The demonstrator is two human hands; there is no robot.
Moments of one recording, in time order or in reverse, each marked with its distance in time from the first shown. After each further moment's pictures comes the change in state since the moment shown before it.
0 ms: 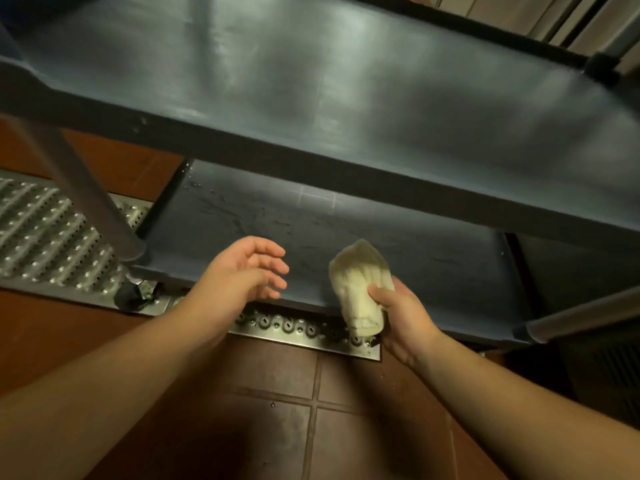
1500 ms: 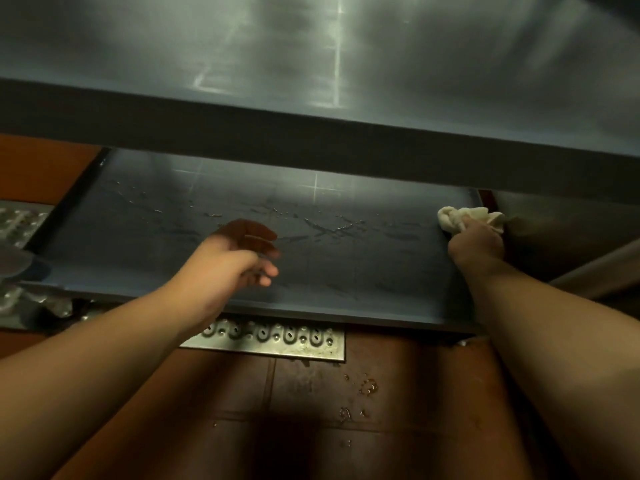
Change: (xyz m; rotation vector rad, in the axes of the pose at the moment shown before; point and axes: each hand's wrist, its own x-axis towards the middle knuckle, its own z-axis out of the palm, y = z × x) left_hand 0.070 -0.050 0.122 0.150 0.033 -0.005; right_hand 0.186 -0.075 -0.253 -1.334 0.718 -0.150
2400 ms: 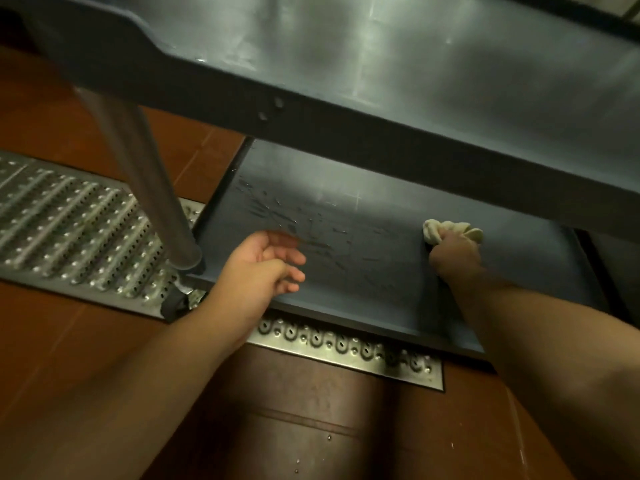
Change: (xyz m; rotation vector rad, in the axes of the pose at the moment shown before) left_hand -0.013 -0.008 -0.208 -0.233 0.139 0.018; right_hand -0.121 -0.247 0.057 -0.298 -0.143 -0.219
